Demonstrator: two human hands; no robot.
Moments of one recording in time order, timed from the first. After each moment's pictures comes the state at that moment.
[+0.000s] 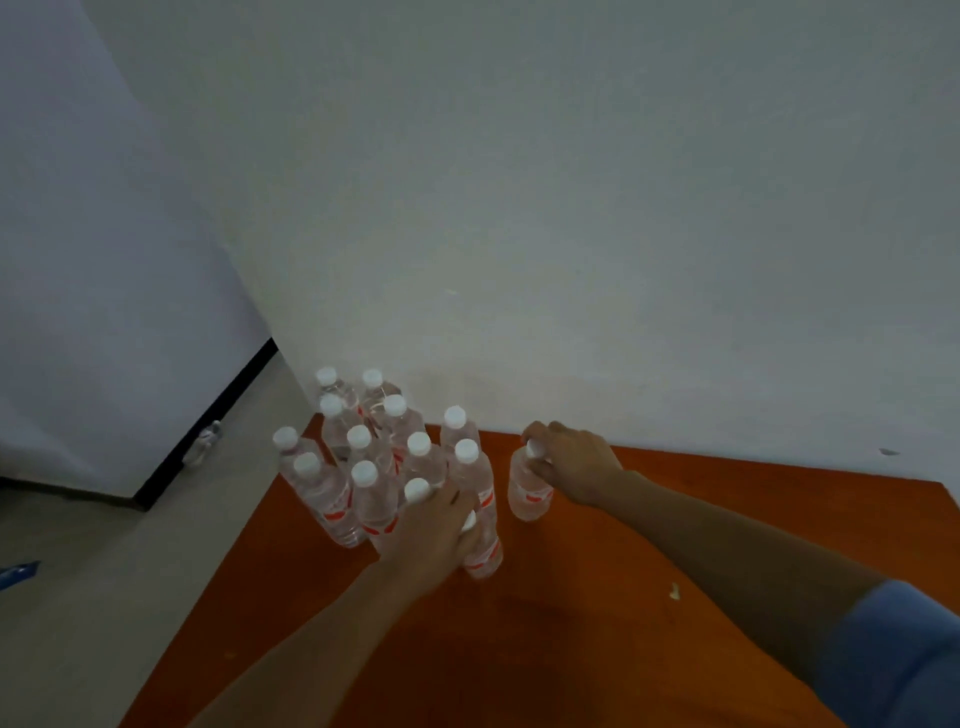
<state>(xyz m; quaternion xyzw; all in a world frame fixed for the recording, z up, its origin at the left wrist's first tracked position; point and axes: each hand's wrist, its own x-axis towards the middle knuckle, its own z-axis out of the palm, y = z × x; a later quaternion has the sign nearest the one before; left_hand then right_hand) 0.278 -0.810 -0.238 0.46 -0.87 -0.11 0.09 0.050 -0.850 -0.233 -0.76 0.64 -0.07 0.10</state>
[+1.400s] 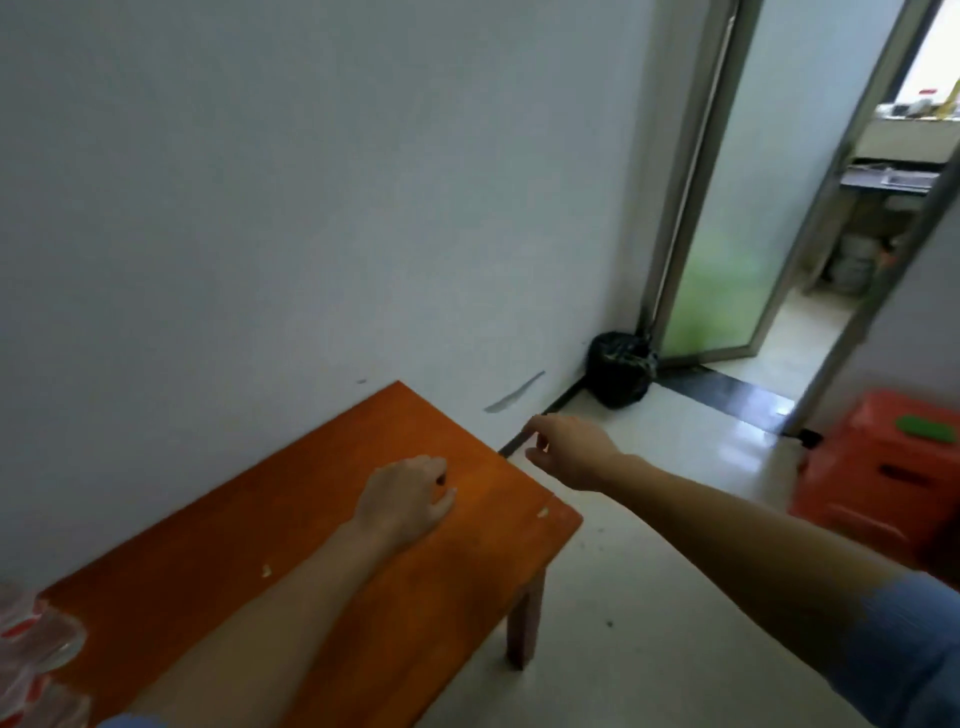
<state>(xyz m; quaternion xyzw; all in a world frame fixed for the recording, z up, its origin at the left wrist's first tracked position) -0.055 -0.502 -0.182 0.05 -0.99 -0.05 0.08 -0.202 -0.310 -0.175 -0.36 0.92 -0.13 0.06</state>
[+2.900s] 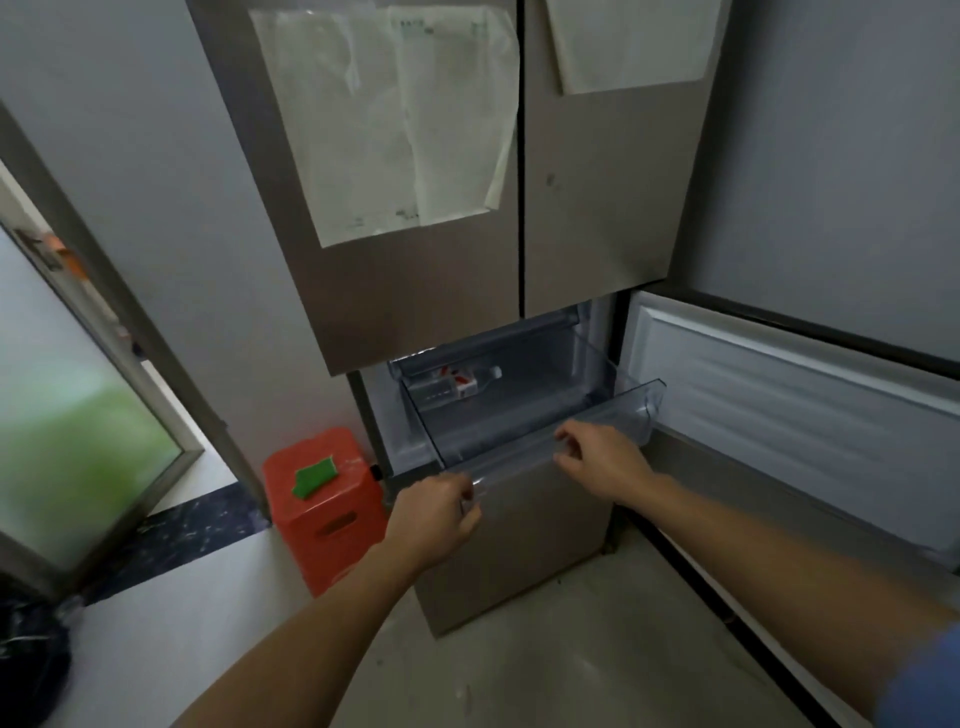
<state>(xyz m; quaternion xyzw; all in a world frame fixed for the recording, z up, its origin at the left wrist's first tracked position) -0.502 0.495 -0.202 -0.54 -0.83 -0.14 -0.01 -0.351 0.689 -0.183 0.31 0.92 -0.21 -0.08</state>
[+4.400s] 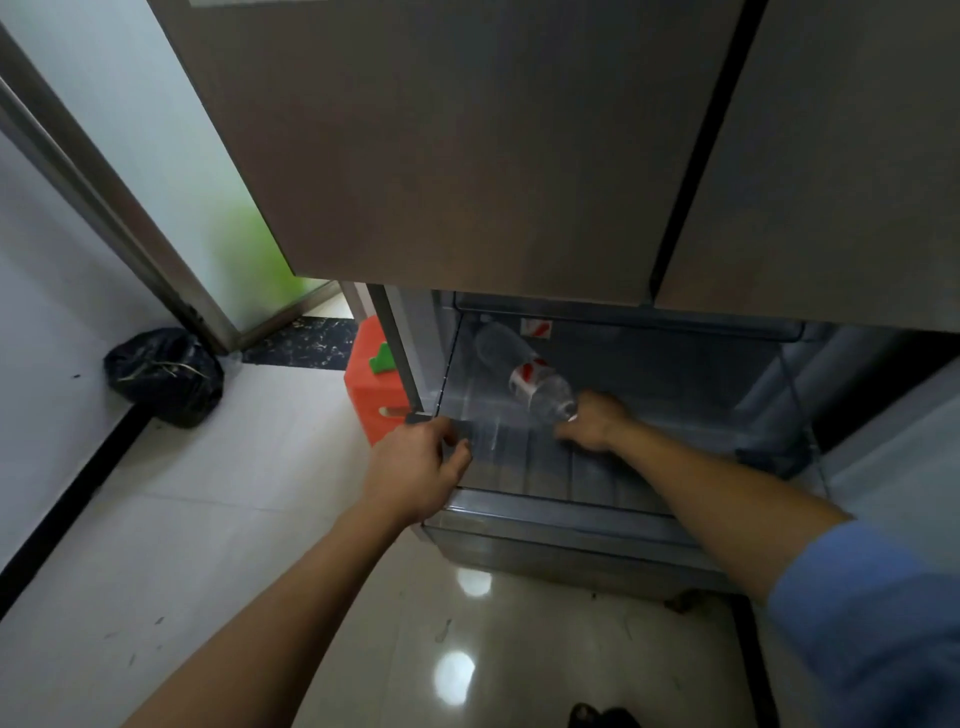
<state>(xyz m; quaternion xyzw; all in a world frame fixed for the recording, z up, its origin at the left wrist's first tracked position) -0.580 0.634 -0.300 -0.18 -0.96 -0.20 0.00 -0.610 0.887 -0.351 0.15 0.94 -0.23 0.18</state>
